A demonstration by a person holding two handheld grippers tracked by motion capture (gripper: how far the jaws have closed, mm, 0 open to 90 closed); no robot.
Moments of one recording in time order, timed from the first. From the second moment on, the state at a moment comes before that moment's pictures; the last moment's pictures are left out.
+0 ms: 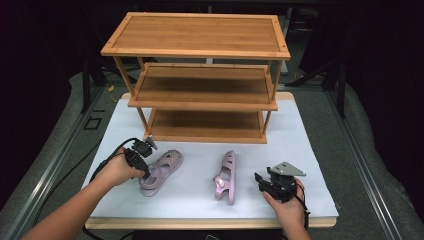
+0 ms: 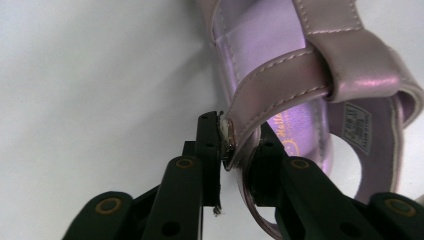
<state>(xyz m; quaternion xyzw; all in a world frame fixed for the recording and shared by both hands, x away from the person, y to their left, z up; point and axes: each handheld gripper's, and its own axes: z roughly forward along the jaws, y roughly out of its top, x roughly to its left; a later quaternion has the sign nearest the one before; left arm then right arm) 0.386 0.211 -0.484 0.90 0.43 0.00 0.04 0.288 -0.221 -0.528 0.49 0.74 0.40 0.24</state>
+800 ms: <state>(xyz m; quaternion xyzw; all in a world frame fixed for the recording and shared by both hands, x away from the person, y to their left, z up) 0.384 0.218 -0.483 0.91 0.41 0.01 0.07 0.288 -0.221 -0.528 0.49 0.74 0.40 0.25</state>
